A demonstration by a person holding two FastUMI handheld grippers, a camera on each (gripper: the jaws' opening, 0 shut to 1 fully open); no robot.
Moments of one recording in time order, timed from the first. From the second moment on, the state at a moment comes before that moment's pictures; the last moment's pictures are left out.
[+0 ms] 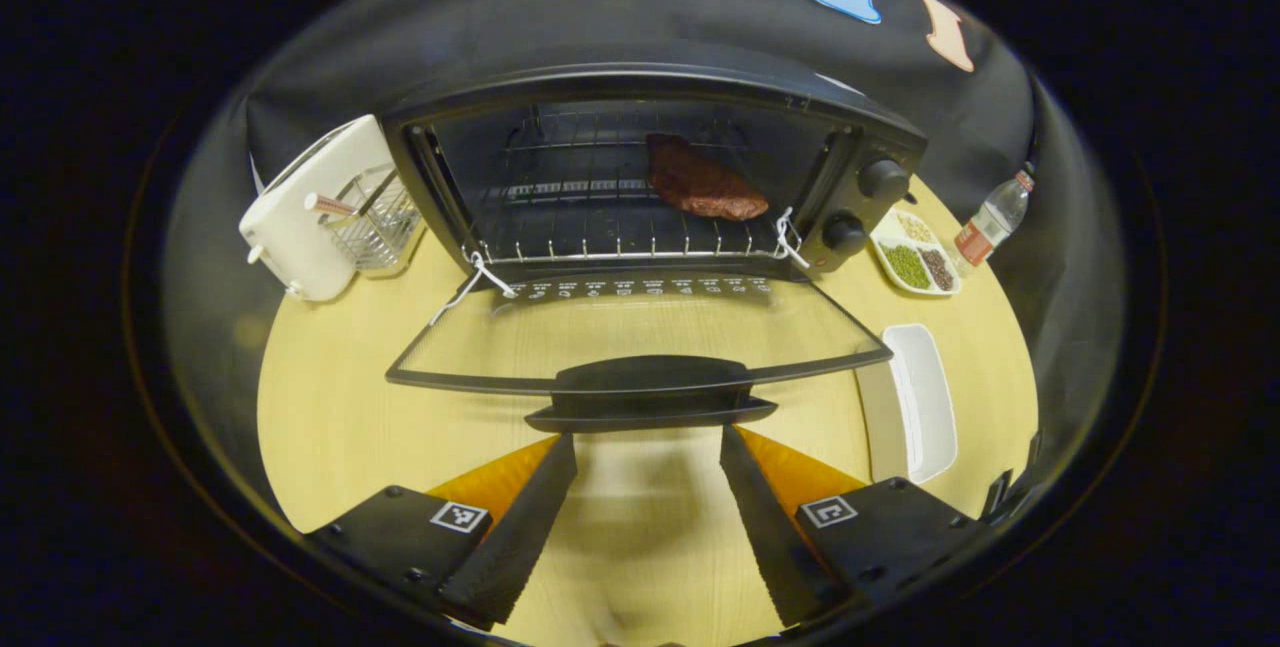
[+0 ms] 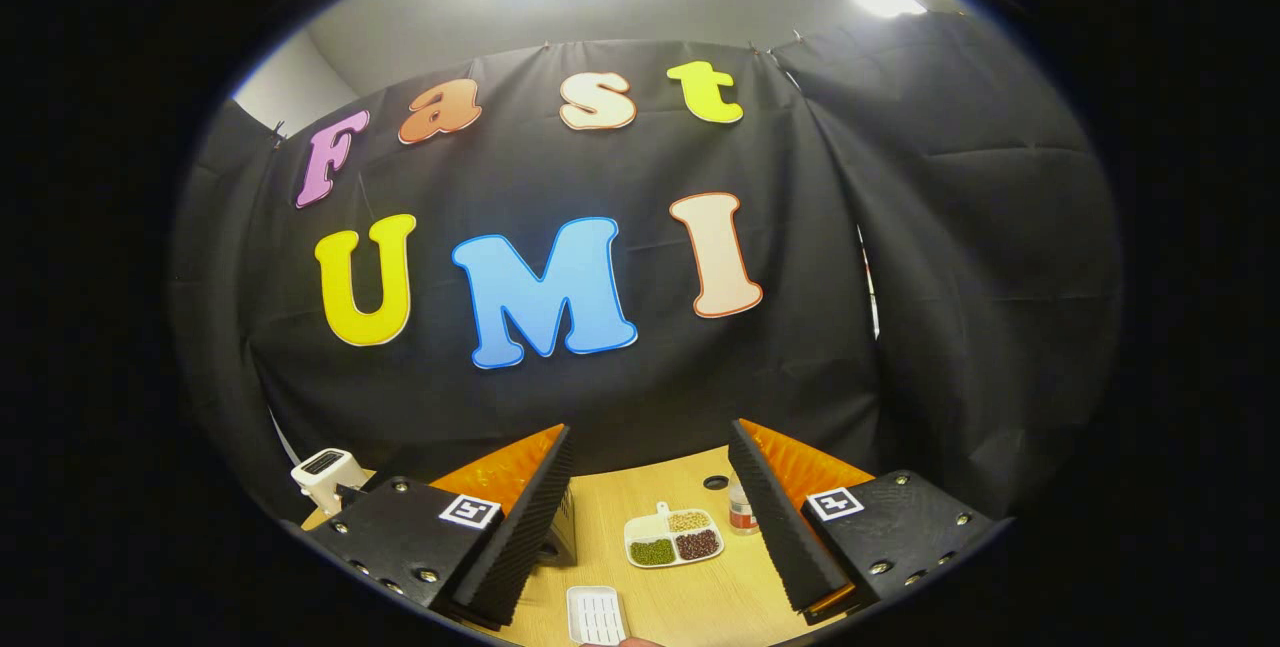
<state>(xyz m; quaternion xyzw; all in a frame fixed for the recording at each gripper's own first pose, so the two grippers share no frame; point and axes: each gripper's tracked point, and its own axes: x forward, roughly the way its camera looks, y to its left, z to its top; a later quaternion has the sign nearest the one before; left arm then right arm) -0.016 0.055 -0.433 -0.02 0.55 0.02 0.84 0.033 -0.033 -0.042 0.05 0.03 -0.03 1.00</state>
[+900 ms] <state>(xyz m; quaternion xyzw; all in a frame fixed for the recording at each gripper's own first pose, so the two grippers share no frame) 0.008 0.055 -0.402 -0.01 0.50 0.02 0.87 0.037 -0.041 -0.046 0.05 0.03 -0.04 1.00</state>
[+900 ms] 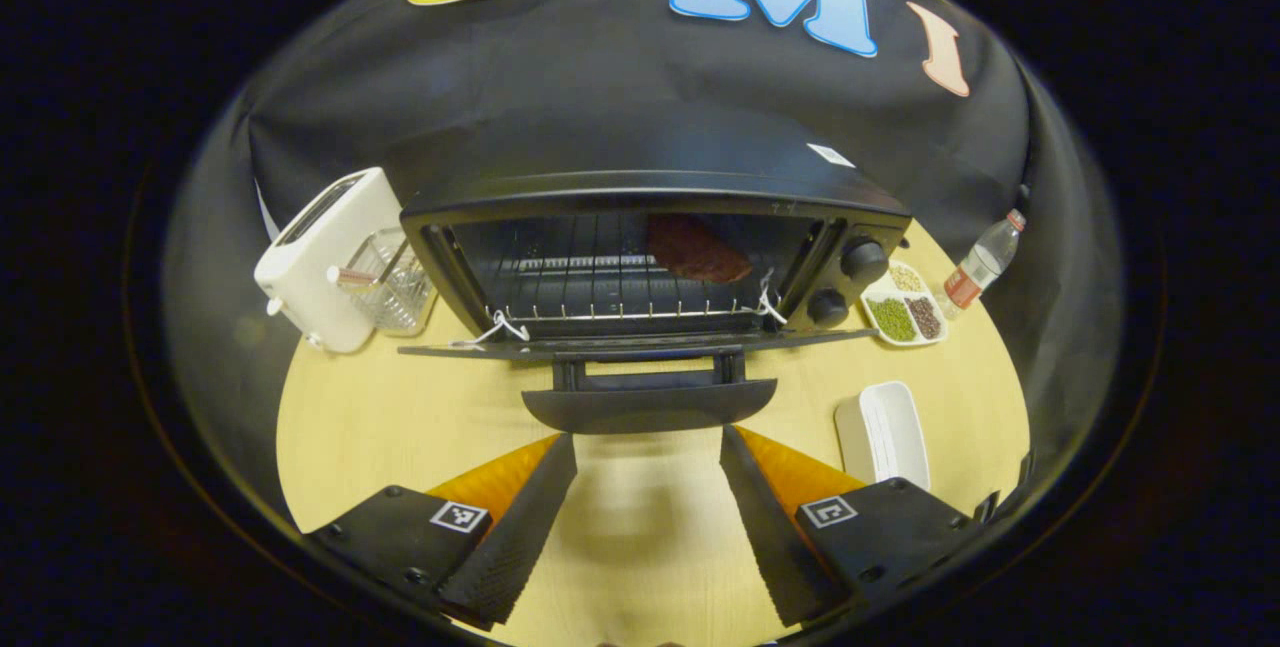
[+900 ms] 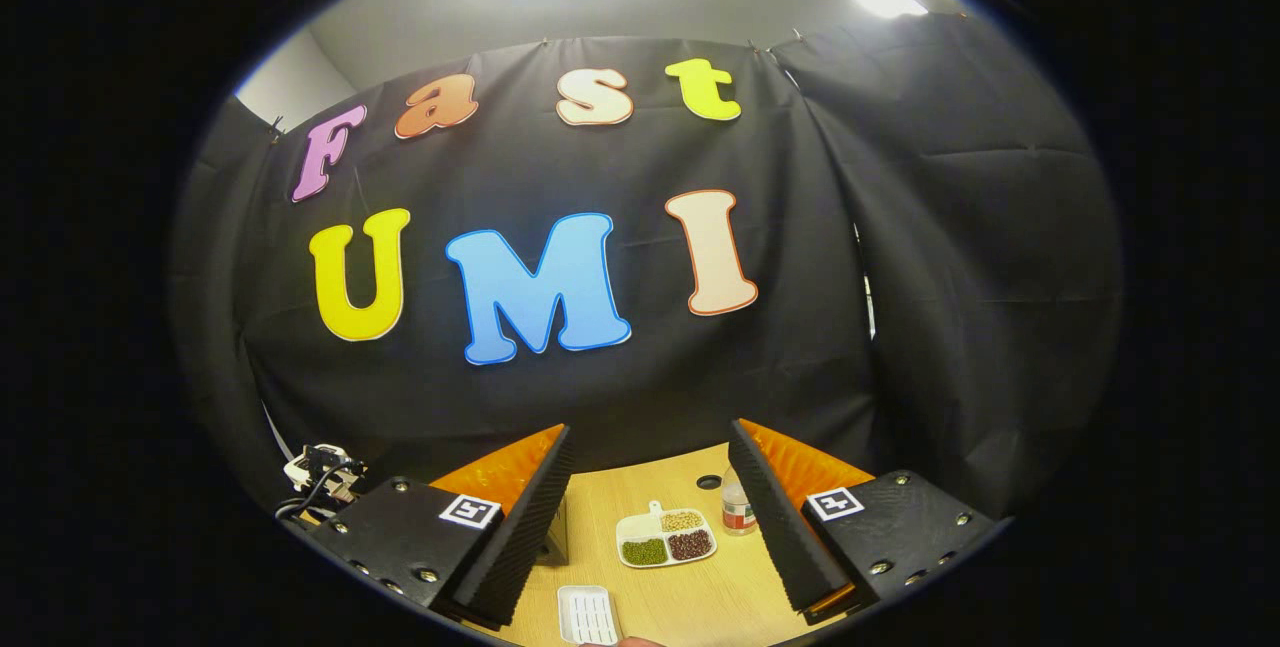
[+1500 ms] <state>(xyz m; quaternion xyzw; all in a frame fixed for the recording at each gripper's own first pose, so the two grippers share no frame) 0.051 0.072 -0.363 -0.01 0.42 0.04 0.91 0.035 -0.054 -0.054 0.05 0.04 -0.05 1.00</state>
